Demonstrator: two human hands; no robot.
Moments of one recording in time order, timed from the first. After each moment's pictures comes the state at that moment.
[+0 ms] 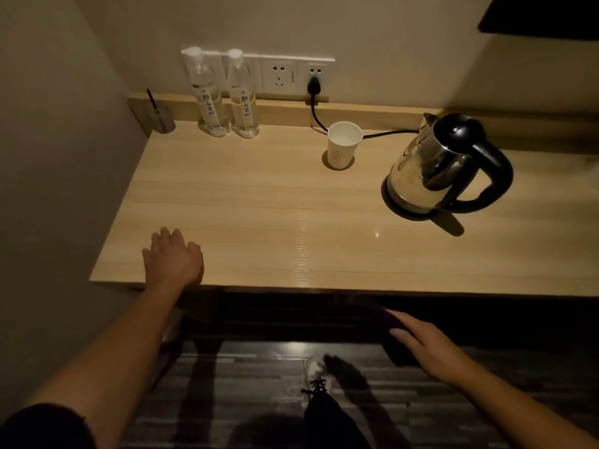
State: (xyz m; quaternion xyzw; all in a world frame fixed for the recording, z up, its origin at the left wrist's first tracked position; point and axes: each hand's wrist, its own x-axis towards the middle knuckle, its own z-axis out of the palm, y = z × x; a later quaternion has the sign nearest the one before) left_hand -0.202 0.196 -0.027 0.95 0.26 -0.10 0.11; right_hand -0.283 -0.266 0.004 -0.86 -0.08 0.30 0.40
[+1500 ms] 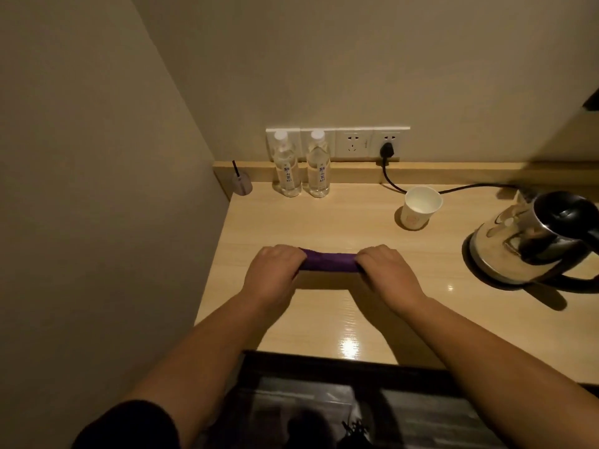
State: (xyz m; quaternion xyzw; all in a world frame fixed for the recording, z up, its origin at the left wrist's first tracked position) left_hand -0.110 0.214 0.065 0.99 -0.15 -0.03 0.05; right_hand -0.078 -0.040 0.051 -0.94 -0.32 0.01 0.13
